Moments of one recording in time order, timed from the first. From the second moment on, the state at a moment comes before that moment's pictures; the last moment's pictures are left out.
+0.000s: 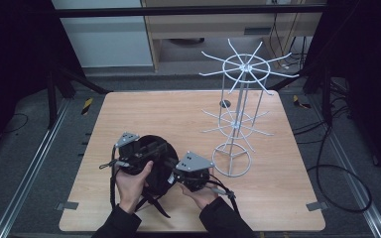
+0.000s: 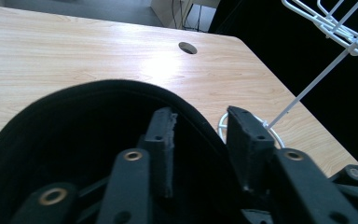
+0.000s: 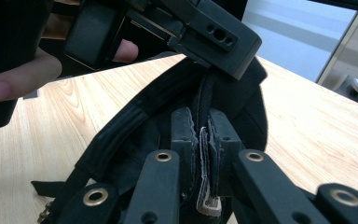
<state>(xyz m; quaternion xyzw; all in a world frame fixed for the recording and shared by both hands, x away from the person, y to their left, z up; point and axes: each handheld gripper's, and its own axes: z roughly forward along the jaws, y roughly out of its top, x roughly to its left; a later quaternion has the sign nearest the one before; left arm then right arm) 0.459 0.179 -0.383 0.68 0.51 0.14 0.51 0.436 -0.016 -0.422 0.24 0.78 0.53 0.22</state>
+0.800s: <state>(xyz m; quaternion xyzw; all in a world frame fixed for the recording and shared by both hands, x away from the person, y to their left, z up) 0.444 0.197 -0.372 0.67 0.46 0.16 0.56 0.433 -0.037 -0.395 0.25 0.75 0.59 0.17</state>
